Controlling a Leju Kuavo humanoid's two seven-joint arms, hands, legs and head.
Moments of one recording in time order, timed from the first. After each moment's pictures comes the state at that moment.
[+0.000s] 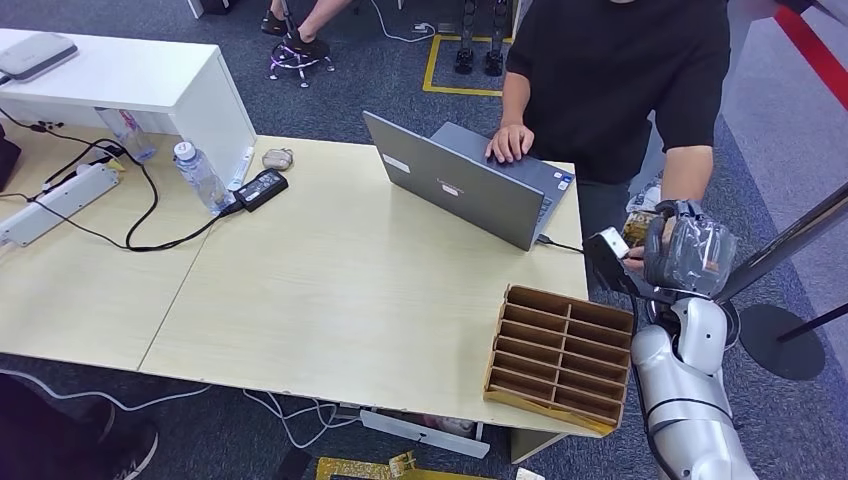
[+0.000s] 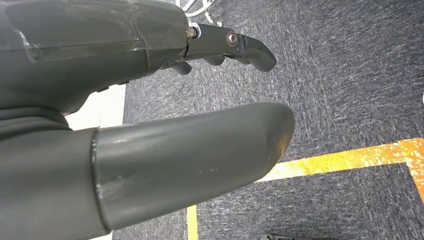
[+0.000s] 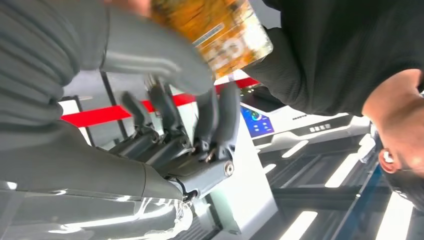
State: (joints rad) left arm -0.13 -0.03 -1.26 -0.23 0.76 0.57 0.11; right arm -0.63 0.03 -0.10 -0.79 1.30 -0.68 -0.13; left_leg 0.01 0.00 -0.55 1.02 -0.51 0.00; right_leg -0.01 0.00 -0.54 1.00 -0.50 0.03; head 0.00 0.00
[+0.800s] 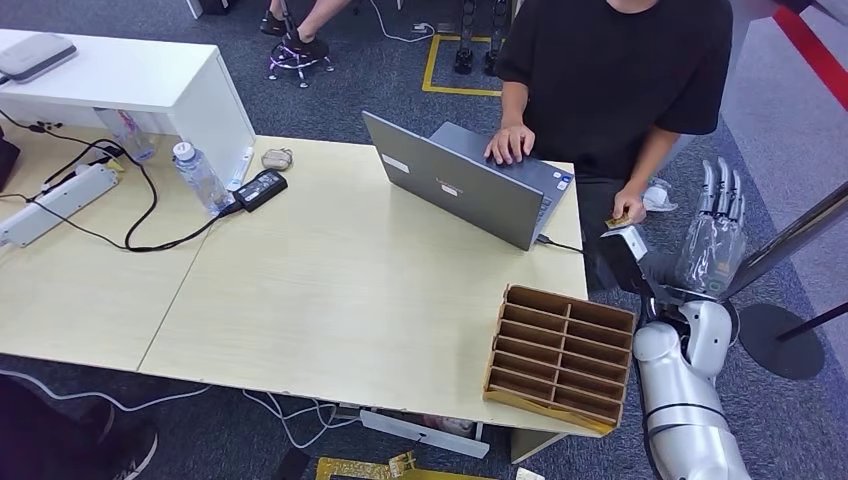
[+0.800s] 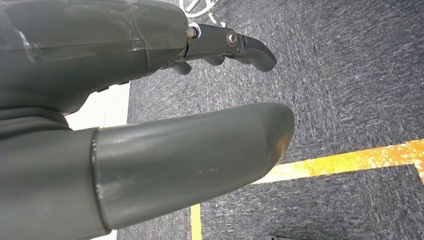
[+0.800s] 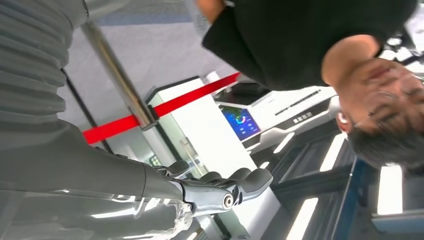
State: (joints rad) left arm -0.13 -0.02 -1.26 -0.23 0.76 0.57 0.12; right arm -0.59 0.05 -0.08 -0.90 1.04 -0.68 -0.28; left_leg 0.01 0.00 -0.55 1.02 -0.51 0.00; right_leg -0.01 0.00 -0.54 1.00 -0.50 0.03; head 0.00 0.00
